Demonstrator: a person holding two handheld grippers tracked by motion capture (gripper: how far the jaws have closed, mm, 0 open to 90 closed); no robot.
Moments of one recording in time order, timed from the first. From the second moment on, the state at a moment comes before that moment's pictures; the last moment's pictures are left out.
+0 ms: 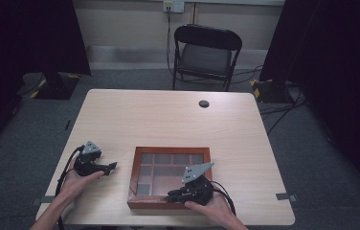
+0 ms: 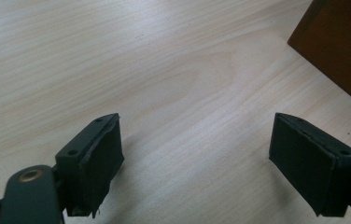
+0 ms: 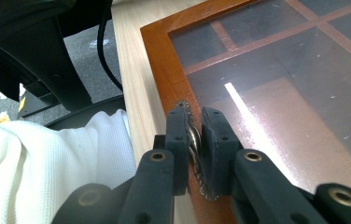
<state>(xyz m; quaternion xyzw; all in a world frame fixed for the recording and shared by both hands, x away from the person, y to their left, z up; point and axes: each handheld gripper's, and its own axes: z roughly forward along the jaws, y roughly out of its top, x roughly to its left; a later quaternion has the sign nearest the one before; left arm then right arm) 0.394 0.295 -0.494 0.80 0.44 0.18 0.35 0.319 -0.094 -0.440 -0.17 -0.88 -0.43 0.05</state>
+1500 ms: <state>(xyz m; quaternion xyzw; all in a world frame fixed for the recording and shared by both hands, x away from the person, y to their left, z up) 0.371 0.259 -0.462 0.80 0.37 0.15 0.45 0.337 -0.094 -0.386 -0.17 -0.88 -0.44 0.07</state>
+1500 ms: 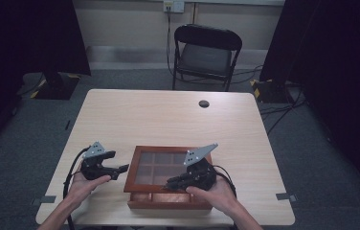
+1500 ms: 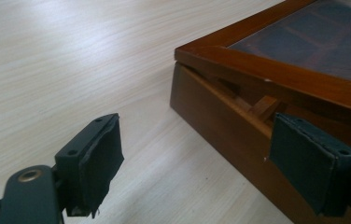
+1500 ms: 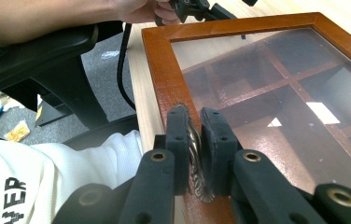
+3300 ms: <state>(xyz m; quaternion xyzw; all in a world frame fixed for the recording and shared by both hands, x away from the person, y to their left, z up) 0.359 0.239 -0.442 0.78 0.31 0.13 0.52 0.328 -0.176 -0.377 -0.25 -0.82 -0.51 -0.04</state>
